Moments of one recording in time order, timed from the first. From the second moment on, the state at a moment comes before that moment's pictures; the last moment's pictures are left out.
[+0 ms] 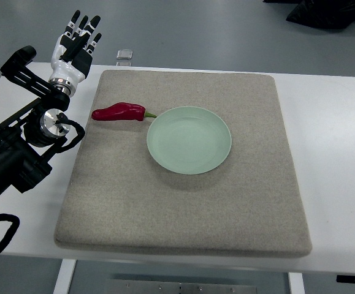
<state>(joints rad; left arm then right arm) -0.83 0.21 -0.82 -0.68 -0.03 -0.07 -0.44 0.04 0.00 0.14 0.13 -0.17 -0.02 0.10</state>
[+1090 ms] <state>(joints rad) -0.83 0.21 -0.81 -0.66 -0.03 -0.12 -0.44 0.05 0.00 0.14 0.13 -0.17 -0.02 0.10</state>
